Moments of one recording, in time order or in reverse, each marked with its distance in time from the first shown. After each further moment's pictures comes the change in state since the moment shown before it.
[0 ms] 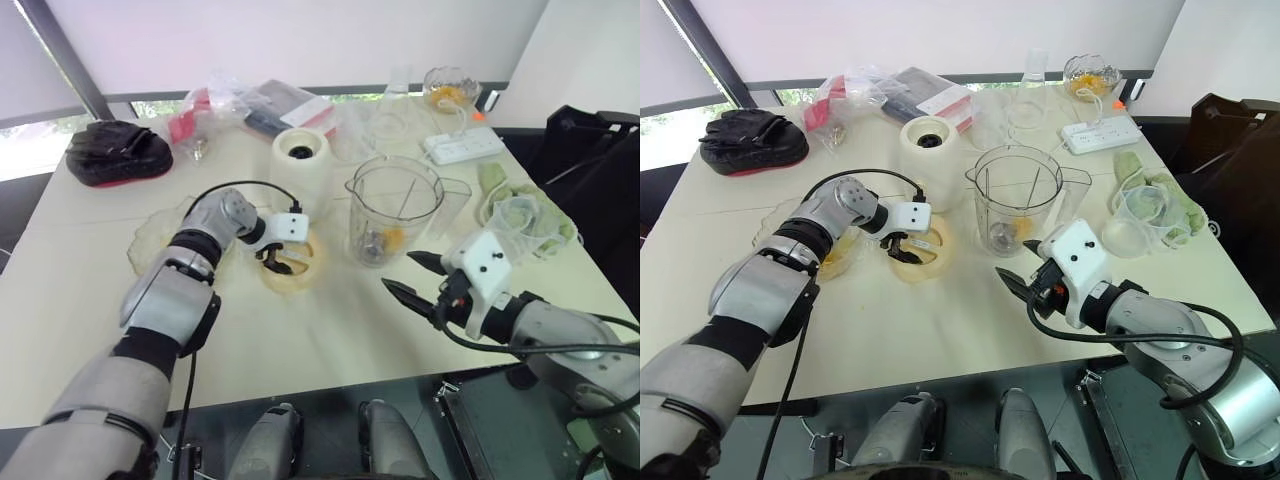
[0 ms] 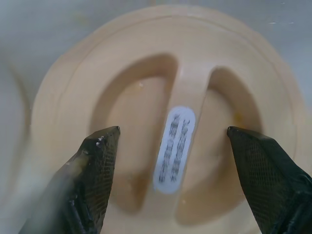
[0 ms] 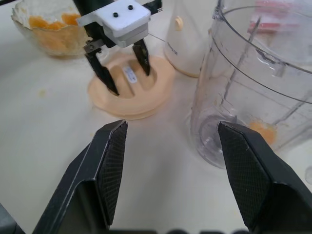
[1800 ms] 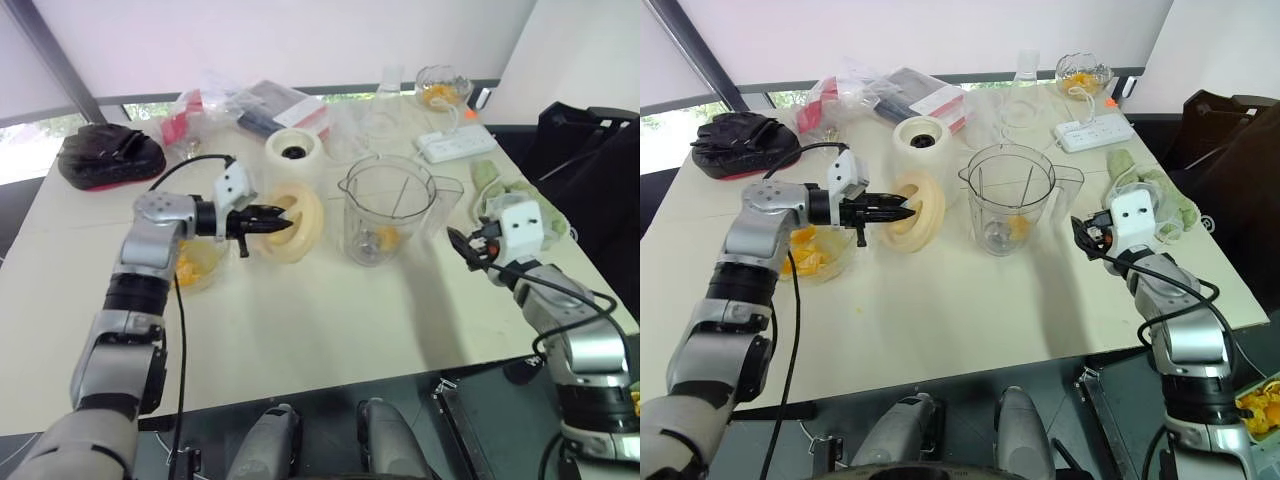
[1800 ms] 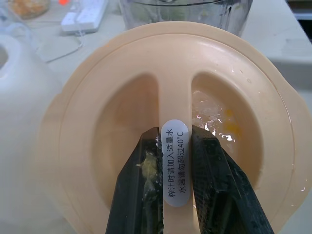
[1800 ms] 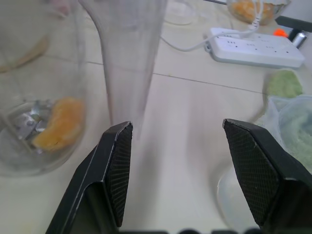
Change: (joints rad) left arm 0.464 0.210 0.369 -0.990 -0.569 0.518 -0.043; right arm -0.193 0.155 0.009 0.771 -0.423 -0.471 0.017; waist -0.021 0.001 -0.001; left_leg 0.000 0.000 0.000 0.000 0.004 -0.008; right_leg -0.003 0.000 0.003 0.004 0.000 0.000
